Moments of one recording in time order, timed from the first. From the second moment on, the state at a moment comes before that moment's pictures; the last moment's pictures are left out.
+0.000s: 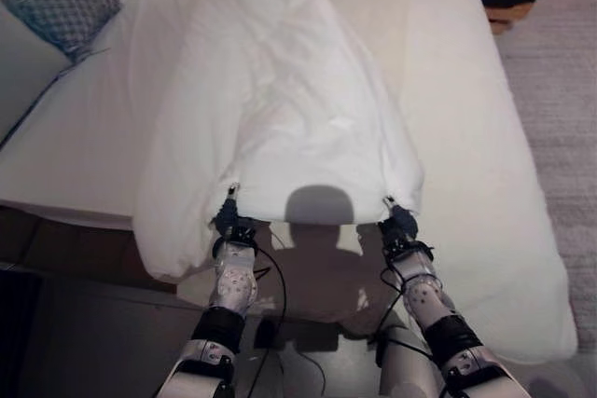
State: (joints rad) left arm -0.33 0.06 -0.05 0.51 -1.14 -0.29 0.19; right arm -0.30 -0.09 0.13 0.52 1.06 -0.16 -0.15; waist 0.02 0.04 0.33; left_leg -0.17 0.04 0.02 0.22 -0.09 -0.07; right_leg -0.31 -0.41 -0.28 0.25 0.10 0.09
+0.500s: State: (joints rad) left arm -0.29 0.11 0.03 0.50 -1.11 -0.29 0.21; right arm -0.28 -0.04 0.25 0.58 1.07 -0.18 -0.12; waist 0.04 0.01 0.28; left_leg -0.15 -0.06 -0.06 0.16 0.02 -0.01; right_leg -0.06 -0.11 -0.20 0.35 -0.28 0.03
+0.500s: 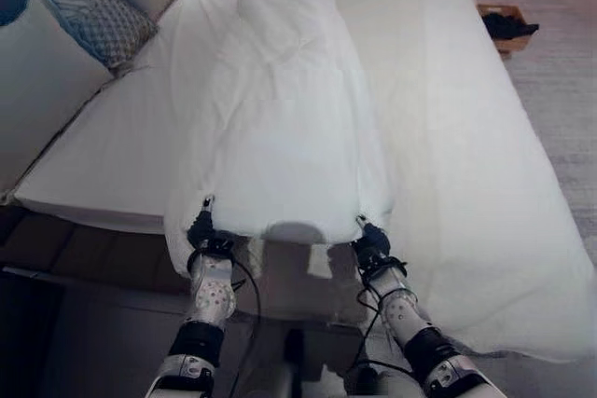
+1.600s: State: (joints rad) left arm -0.21 0.12 0.03 0.57 -1.11 -0.27 0.21; right arm -0.19 0.00 0.26 0.61 1.03 -0.15 -0.16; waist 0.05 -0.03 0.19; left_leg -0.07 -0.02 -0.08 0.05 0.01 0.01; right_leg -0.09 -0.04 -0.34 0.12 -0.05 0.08
